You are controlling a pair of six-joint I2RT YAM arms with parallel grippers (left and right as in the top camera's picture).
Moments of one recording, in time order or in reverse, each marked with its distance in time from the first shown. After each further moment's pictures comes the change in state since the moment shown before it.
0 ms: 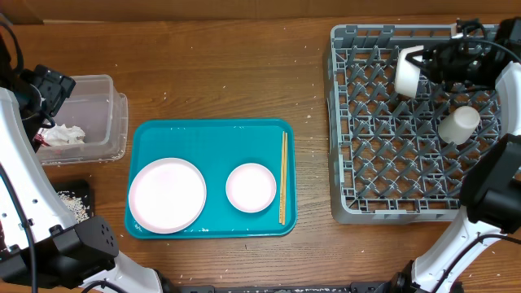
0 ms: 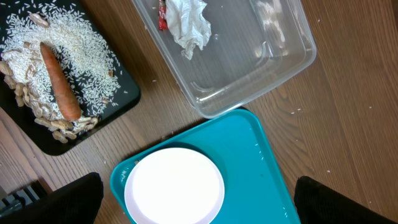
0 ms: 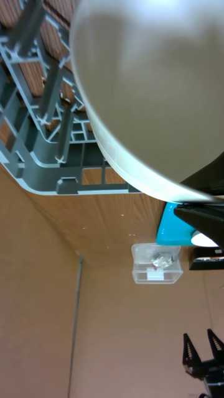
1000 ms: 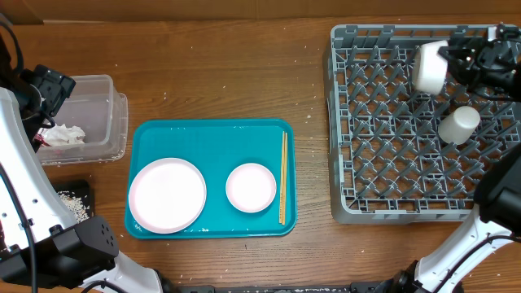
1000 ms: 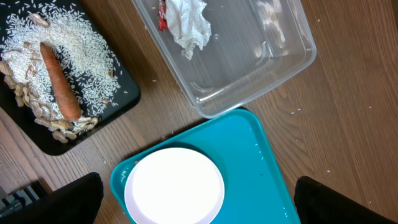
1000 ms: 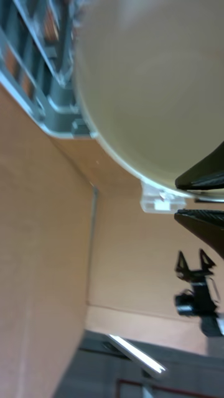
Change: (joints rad) left arm 0.000 0.000 0.000 0.000 0.000 0.000; right arm -0.140 0.032 0.002 0.029 -0.331 0.063
